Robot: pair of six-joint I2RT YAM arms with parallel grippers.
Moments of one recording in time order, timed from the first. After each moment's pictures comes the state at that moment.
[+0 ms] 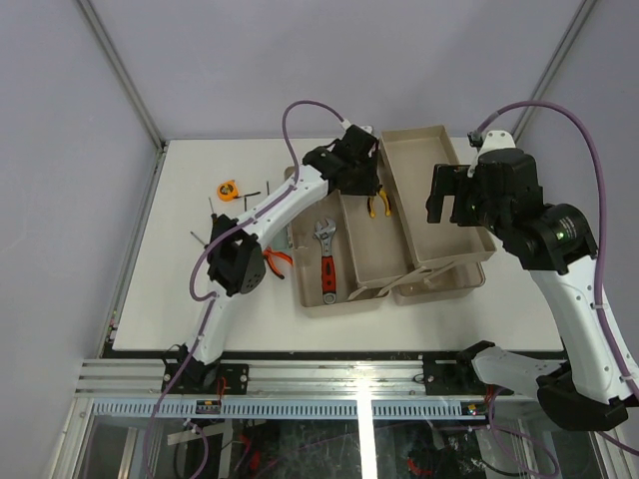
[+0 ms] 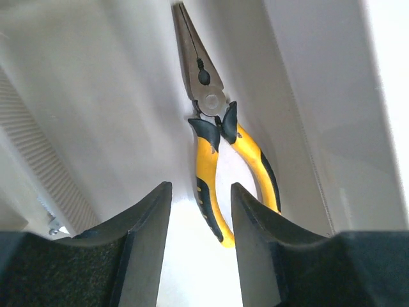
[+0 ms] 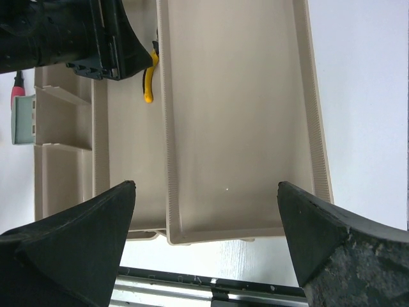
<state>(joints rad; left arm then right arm) -0.67 2.26 2.23 -0.79 -0.03 -0.54 0.46 1.13 1.66 -1.14 0.25 0.30</state>
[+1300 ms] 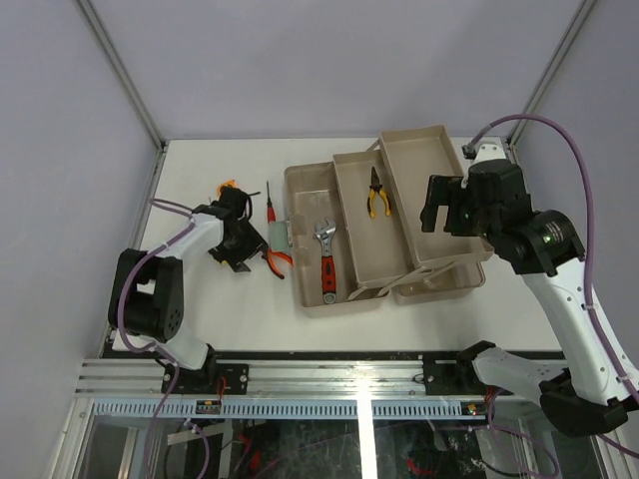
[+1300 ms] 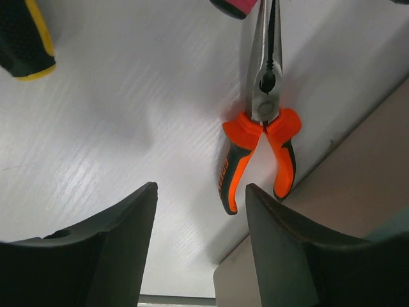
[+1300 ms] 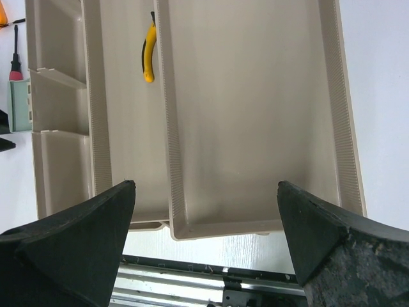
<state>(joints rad) -0.19 1.58 1.00 -0.70 0.05 -0.92 0.46 1.09 1.52 -1.10 0.22 0.36</state>
